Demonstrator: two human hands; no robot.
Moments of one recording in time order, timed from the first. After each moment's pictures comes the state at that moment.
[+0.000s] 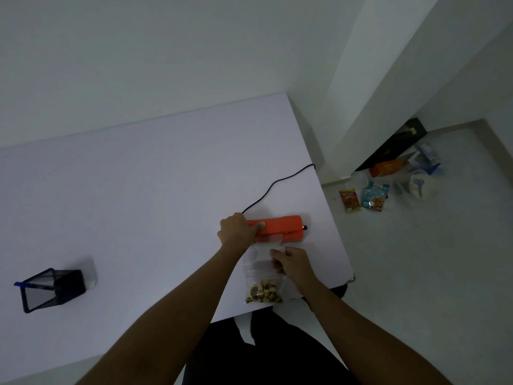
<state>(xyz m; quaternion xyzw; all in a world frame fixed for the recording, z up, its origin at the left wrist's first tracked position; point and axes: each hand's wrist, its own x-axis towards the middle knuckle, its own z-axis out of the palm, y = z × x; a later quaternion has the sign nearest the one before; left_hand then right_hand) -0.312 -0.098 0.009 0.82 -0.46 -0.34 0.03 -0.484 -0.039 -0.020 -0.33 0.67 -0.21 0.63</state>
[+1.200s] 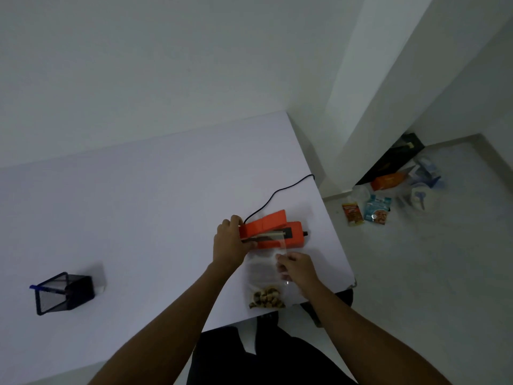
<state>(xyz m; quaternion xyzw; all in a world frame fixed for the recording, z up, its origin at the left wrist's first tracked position) -0.290 -0.057 0.027 0.76 -0.57 -0.28 0.15 -0.491 -0.036 -0.010 -0.31 0.67 -0.22 0.64</state>
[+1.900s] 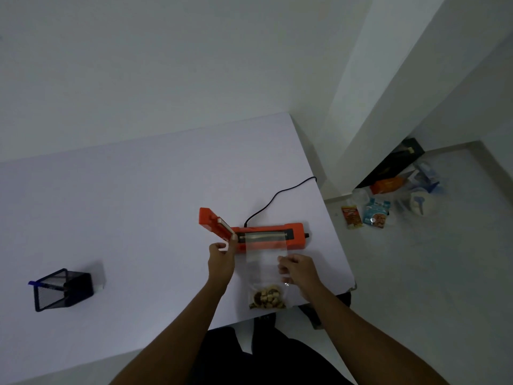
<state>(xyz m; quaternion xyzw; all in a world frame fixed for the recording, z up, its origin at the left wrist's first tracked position) -0.284 -0.015 0.012 0.77 -0.19 -0.49 0.35 -0.492 -0.035 -0.011 -0.30 0.67 -0.22 0.64</state>
